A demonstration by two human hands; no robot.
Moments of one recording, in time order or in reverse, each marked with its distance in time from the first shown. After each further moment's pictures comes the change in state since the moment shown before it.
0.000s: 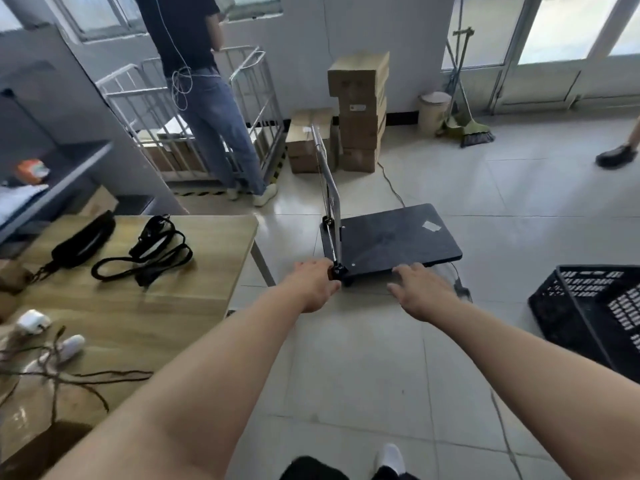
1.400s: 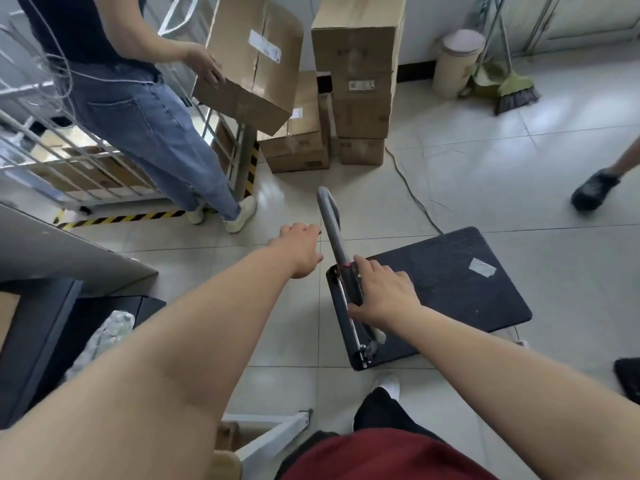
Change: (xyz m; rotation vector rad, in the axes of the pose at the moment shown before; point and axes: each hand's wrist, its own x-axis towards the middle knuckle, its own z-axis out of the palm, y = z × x) left_hand 0.616 -0.118 -0.258 0.177 -0.073 0.013; right_hand 0.598 -0.117 -0.071 0.041 -0.045 -0.084
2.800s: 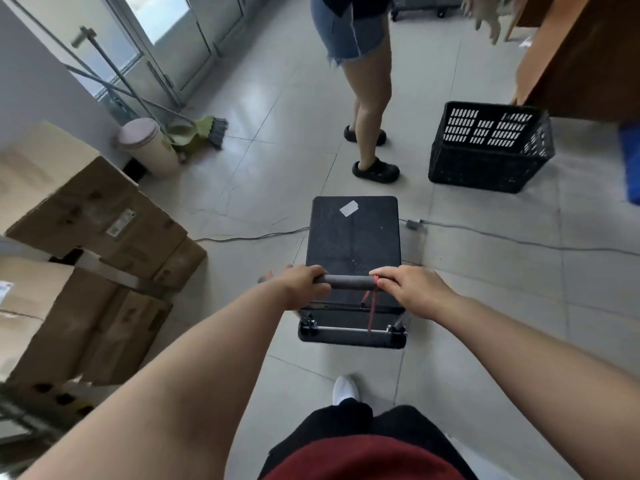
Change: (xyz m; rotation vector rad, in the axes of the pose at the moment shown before) left_hand 0.185 0.023 -0.058 0.612 -0.329 1.084; right_hand 0.045 -0.066 0.010 0.549 0.416 1.071
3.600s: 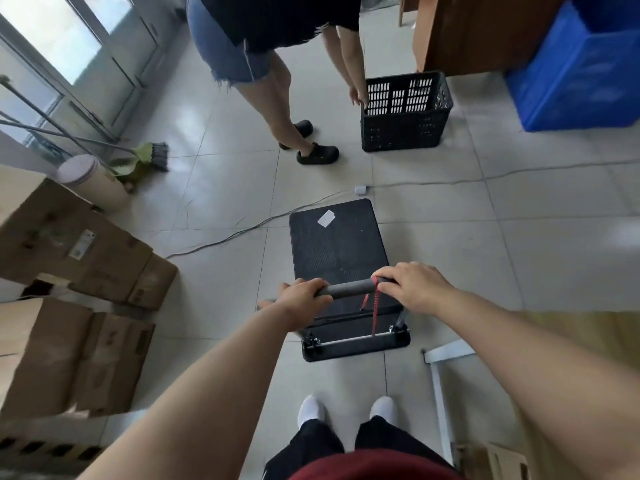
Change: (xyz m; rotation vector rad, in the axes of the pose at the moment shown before) left_hand -0.133 0.040 0.138 -0.022 -0.032 0.105; right_hand -0.207 0.006 0.090 -0.030 0.095 0.174
